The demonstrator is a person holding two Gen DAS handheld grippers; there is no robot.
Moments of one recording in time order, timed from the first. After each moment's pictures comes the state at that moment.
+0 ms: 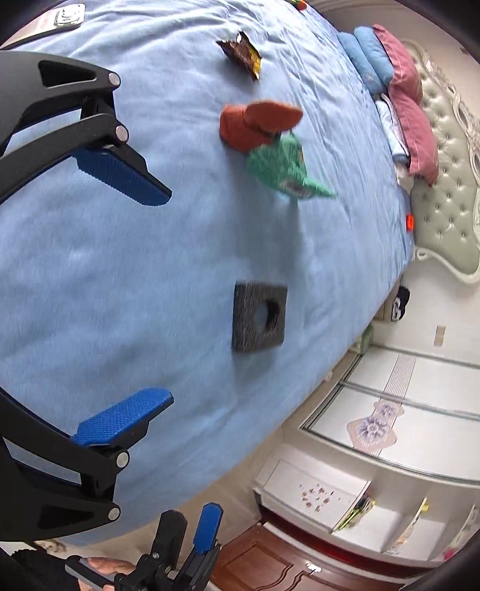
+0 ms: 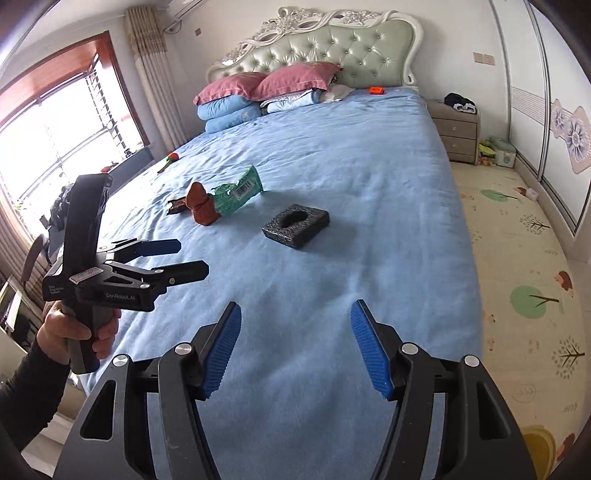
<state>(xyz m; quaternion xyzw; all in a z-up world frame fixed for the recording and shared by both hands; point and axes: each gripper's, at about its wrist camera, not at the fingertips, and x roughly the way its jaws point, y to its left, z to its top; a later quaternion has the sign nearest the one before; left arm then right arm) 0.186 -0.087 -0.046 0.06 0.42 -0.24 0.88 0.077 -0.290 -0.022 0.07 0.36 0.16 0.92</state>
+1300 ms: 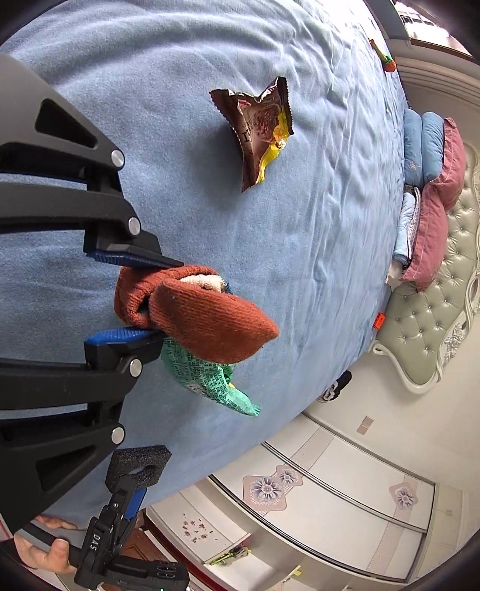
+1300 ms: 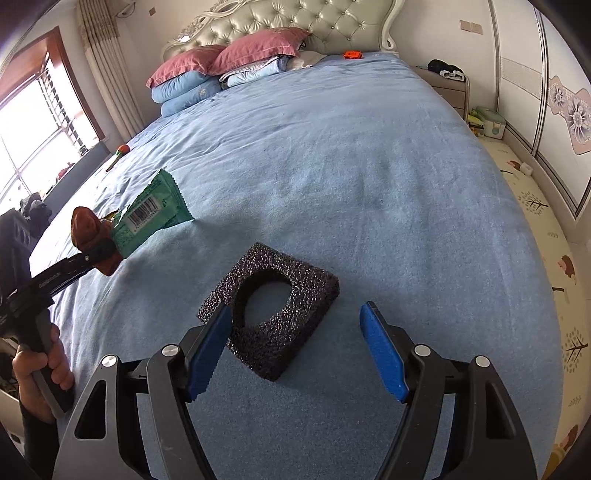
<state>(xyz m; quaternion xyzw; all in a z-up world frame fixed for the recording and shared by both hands) 0.302 0.047 -0.078 -0.13 0.37 -0.16 0.90 0.232 -0.255 -0.078 0.09 0.42 0.09 0.90</state>
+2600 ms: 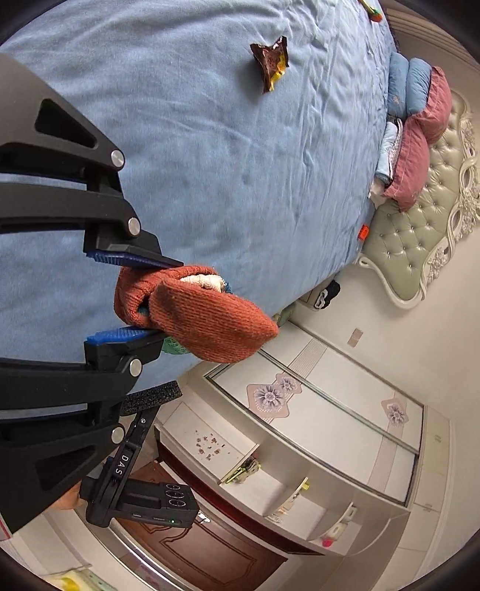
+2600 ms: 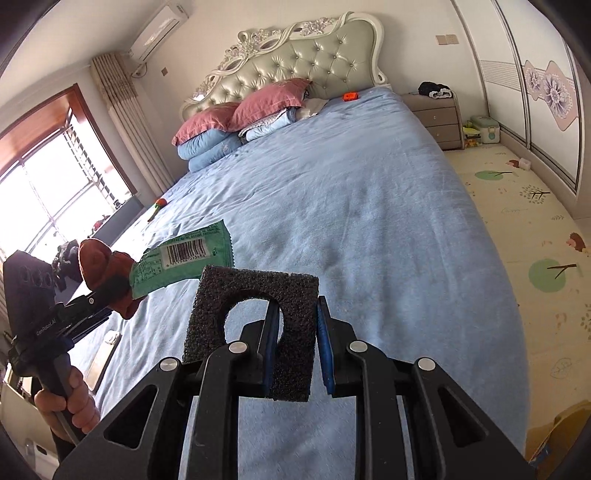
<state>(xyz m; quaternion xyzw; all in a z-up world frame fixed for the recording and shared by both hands) 0.164 -0.019 -0.007 -0.15 0.32 -0.31 0.88 0.098 -0.304 -0.026 0.18 0.33 0.12 0.92</state>
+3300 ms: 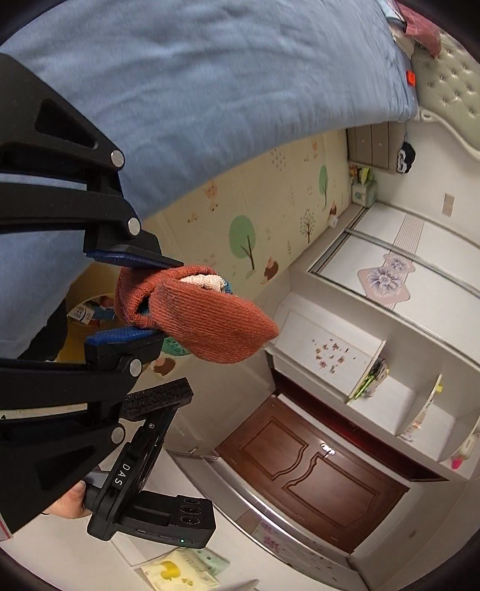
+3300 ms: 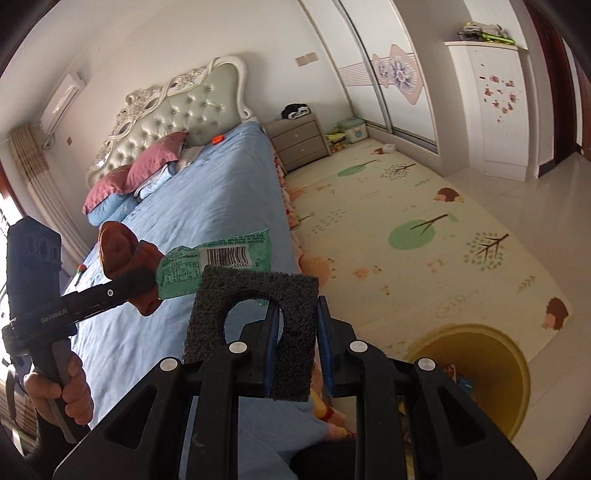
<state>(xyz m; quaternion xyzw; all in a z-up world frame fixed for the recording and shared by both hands) 0.069 -0.350 -0.040 0.00 0.41 -0.50 0.76 -0.104 -0.537 -0.060 0.25 0.30 -0.09 0.92</state>
